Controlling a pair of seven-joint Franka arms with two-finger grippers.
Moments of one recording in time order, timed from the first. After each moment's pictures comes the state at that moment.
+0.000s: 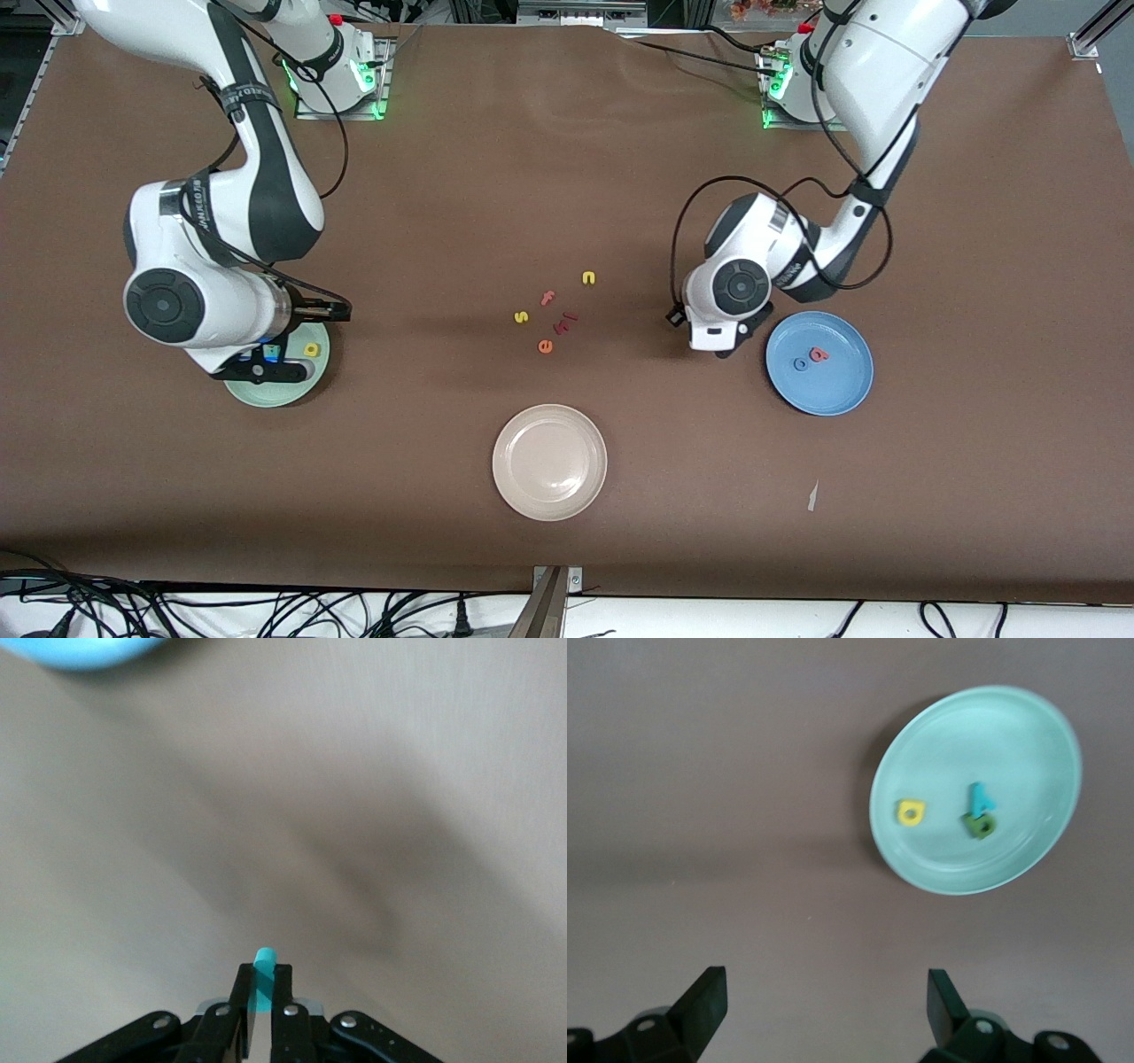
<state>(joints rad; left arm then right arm) -0.18 0.61 -0.32 -1.73 0.07 2.01 -1.28 0.30 0.48 -0.10 -1.47 0.00 1.67 0.22</state>
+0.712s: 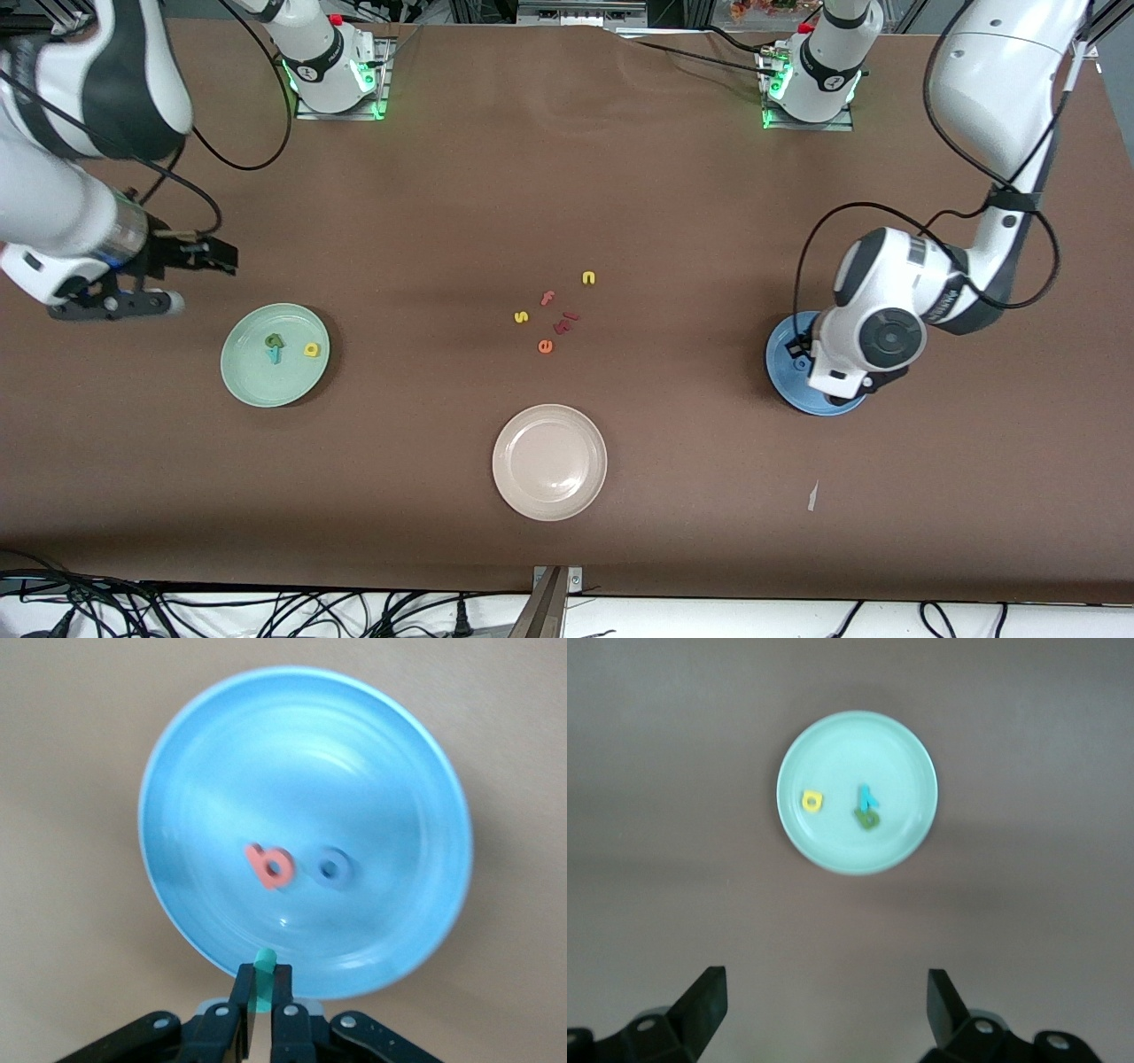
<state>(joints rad) 0.10 0.60 -0.31 -1.67 0.25 1.88 -0.76 0.15 0.13 -0.10 -1.68 -0.06 1.65 -0.02</state>
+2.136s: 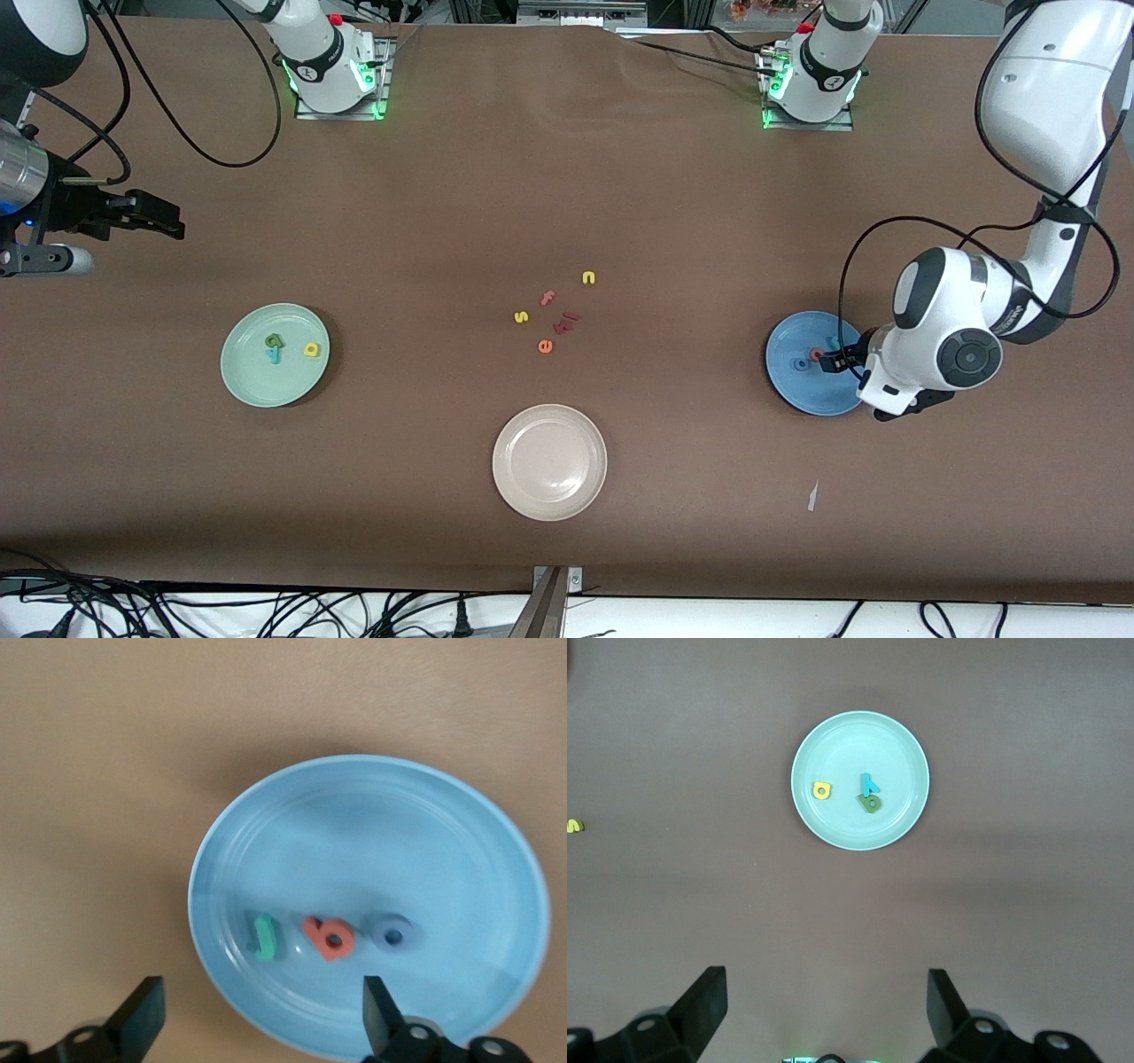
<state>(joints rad) 0.22 0.62 -0.35 -1.62 0.27 1.88 -0.58 0.15 0.11 -0.14 -1.54 0.00 1.52 -0.02</state>
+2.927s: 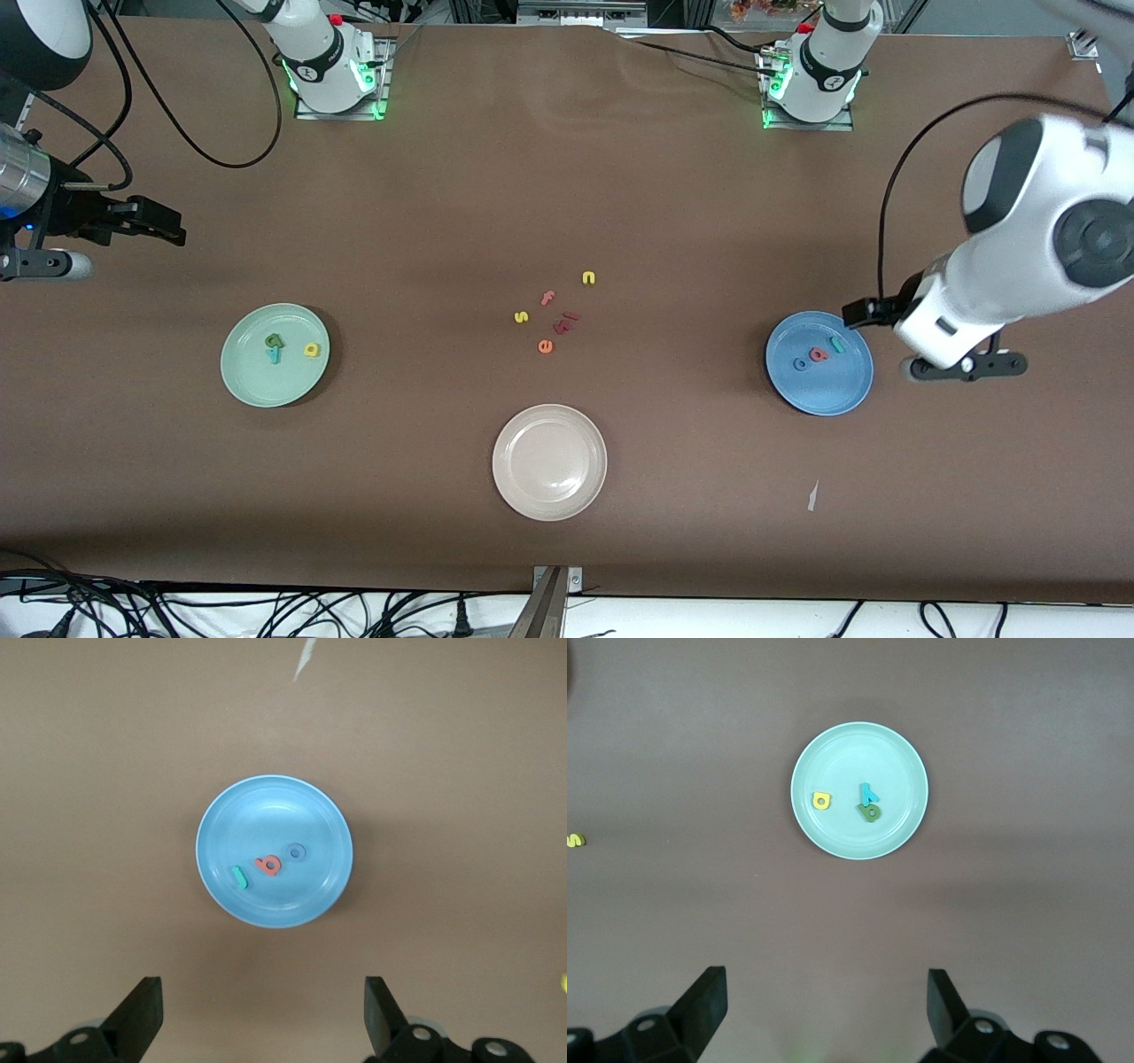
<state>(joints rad) 0.22 0.33 -0.45 -1.45 0.17 1.61 -0.24 0.15 0.12 -0.14 -1.54 0.00 1.54 0.00</state>
